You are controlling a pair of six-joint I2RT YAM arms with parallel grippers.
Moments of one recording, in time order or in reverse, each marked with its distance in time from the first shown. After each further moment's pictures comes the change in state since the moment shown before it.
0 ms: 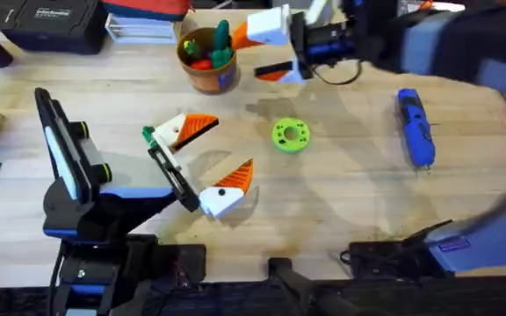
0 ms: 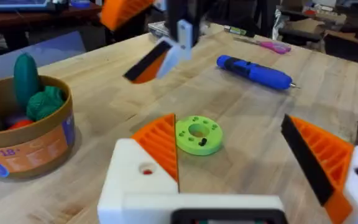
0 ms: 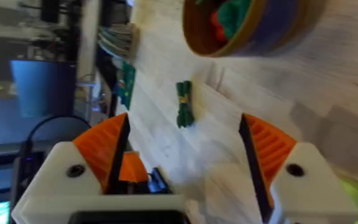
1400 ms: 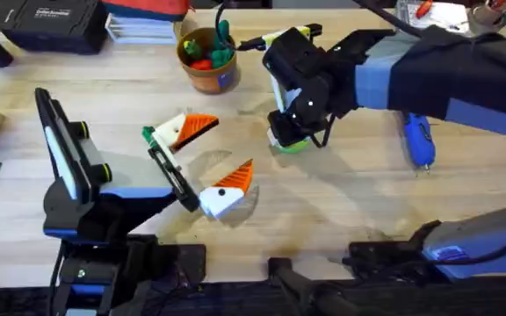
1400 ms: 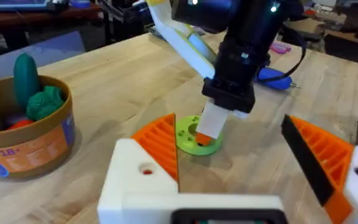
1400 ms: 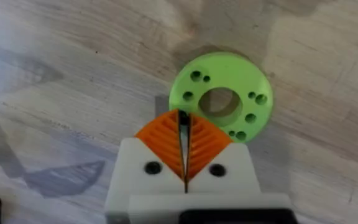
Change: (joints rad) left arm 0.000 0.000 0.000 0.000 0.000 0.000; right arm 0.341 -0.017 0.008 -0.734 0.901 -0.408
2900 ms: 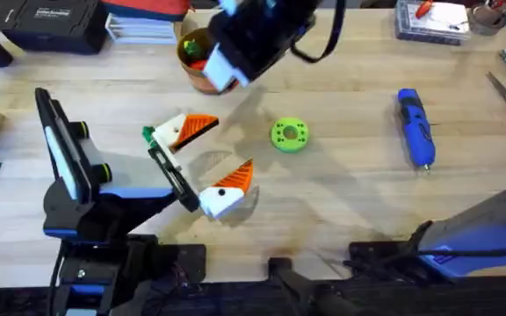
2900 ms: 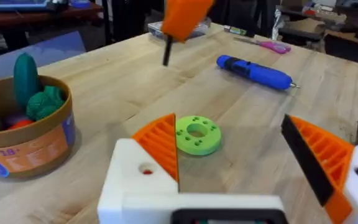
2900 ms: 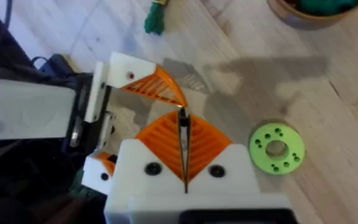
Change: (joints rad) left arm 0.000 0.000 0.000 0.000 0.000 0.000; right arm 0.119 0.111 0.863 -0.523 -0.217 -0.304
